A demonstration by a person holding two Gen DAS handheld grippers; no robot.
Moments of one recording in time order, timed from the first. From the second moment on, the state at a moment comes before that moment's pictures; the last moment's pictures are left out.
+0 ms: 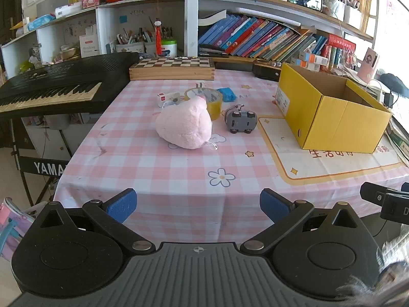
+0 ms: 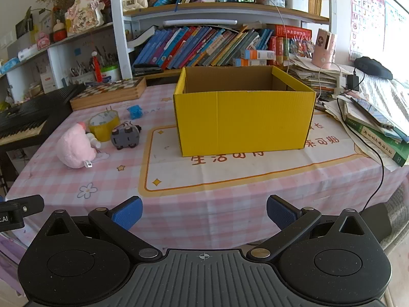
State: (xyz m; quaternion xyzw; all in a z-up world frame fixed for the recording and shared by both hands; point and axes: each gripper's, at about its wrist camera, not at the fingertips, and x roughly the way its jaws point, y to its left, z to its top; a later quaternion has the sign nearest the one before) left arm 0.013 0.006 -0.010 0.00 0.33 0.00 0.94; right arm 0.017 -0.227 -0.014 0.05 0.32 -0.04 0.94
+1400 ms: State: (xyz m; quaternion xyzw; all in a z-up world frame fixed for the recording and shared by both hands) left arm 0.024 0.003 -0.007 0.00 0.34 -0.01 0.94; right arm 0.025 -0.224 -0.014 0.04 0.33 -0.04 0.94
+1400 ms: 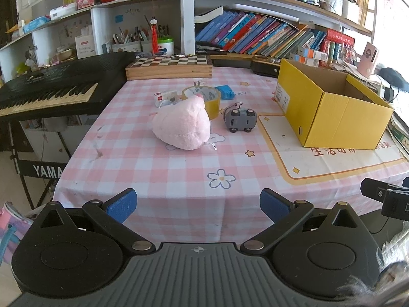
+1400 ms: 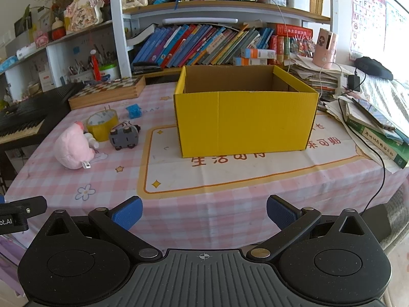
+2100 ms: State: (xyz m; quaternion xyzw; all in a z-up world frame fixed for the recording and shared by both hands) left arm 0.028 0.013 -0.005 -0.01 0.34 -0.01 0.94; right arm 0.032 -0.207 -0.008 0.03 0.32 -0.02 0.95
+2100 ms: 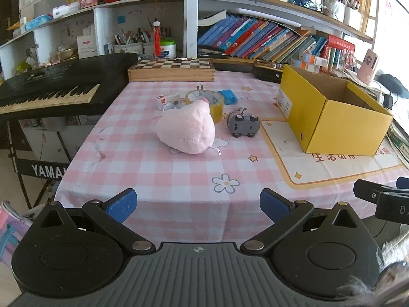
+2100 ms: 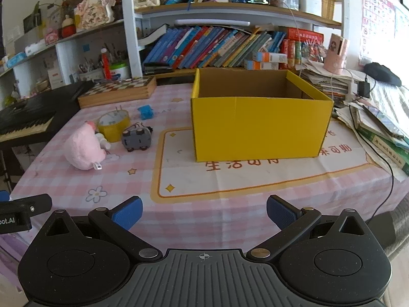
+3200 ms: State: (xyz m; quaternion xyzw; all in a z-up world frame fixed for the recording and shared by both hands) left arm 0.062 0.026 -0.016 -0.03 0.36 0.00 0.93; right arm 0.081 -0.164 -0.011 -0.04 0.34 0.11 0.94
